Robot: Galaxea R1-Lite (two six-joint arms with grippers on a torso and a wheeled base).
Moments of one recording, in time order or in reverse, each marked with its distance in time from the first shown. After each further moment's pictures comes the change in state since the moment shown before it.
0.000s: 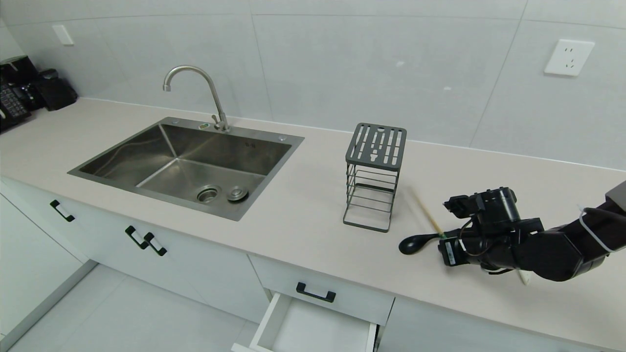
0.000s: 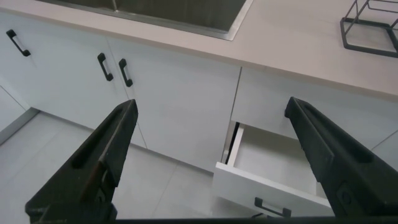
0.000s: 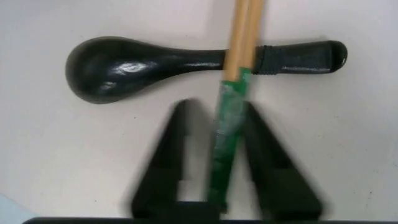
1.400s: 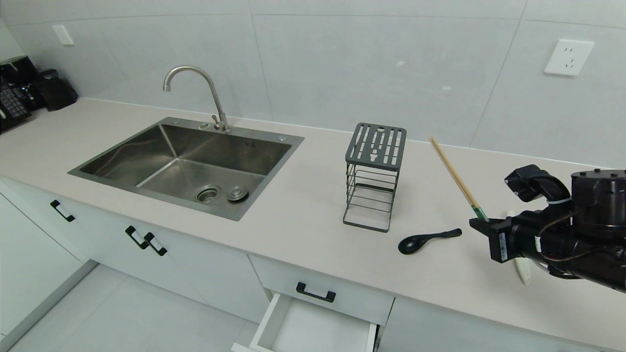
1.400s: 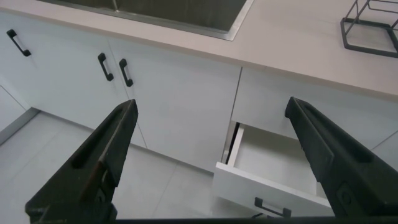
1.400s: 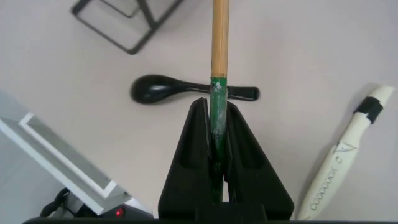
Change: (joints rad) left arm 0.000 0.000 0.000 0.000 0.000 0.000; right arm 0.025 -0.461 0.282 -0.174 0.047 -0.122
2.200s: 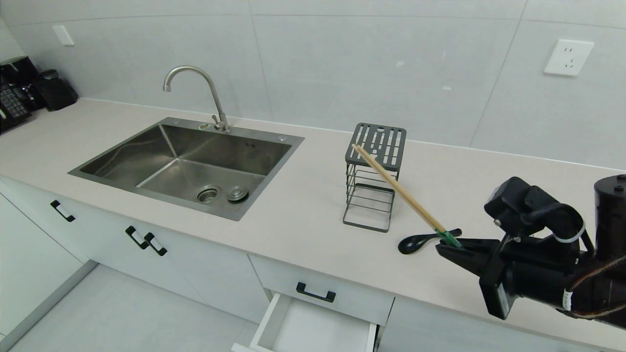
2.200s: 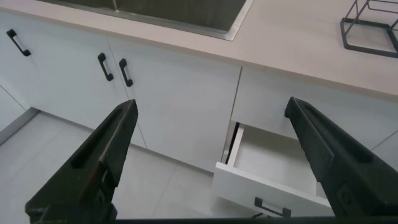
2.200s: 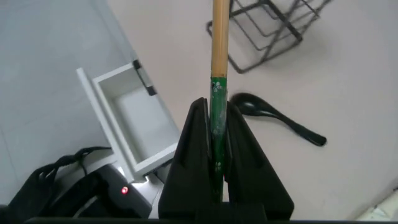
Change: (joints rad) left arm 0.000 0.000 0.000 0.000 0.000 0.000; right arm 0.381 -0.174 -0.034 0.190 -0.032 -0.164
